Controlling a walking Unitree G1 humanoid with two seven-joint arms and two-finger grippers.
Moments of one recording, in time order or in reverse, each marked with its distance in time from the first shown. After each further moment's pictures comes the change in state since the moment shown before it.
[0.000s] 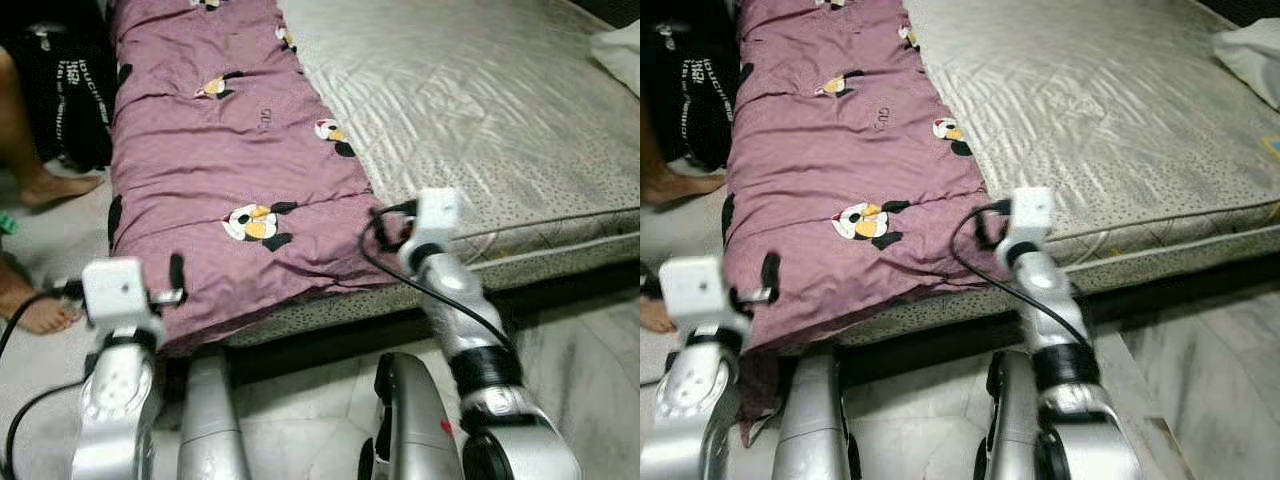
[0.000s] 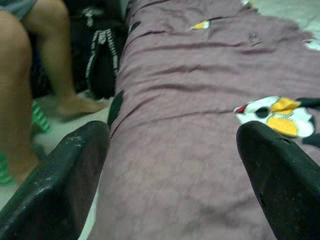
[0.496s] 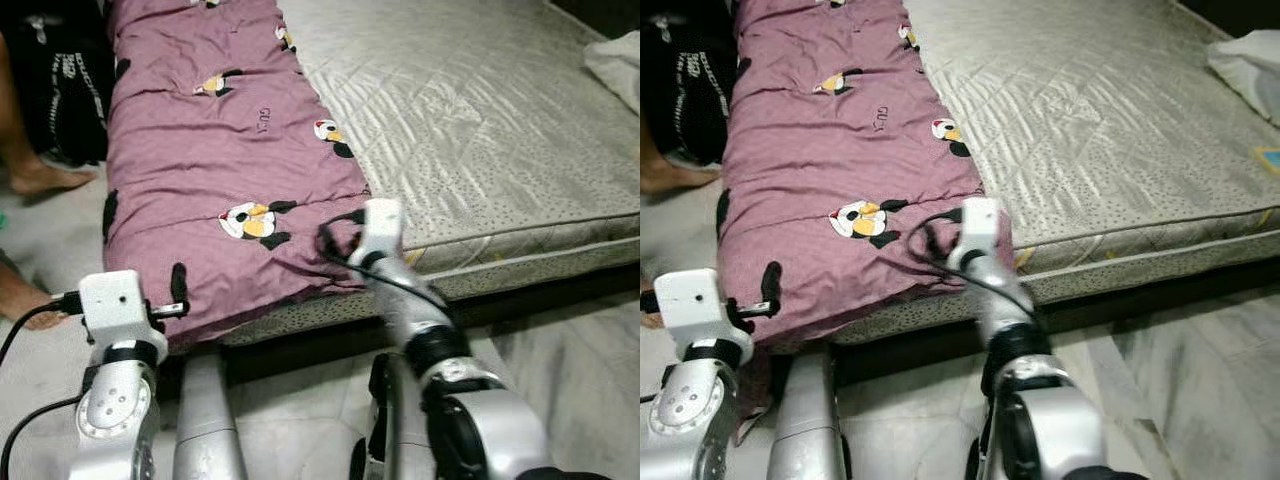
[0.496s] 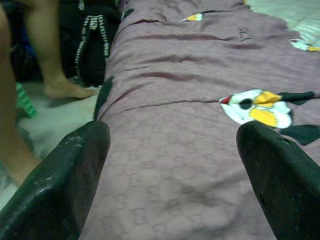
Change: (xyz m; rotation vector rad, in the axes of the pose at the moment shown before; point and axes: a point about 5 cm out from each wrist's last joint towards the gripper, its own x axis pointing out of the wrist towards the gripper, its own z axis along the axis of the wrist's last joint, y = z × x) left arm -0.017 -0.007 0.008 -0.041 0.017 -0.019; right arm 0.019 0.058 -0.023 0.137 0.131 0.134
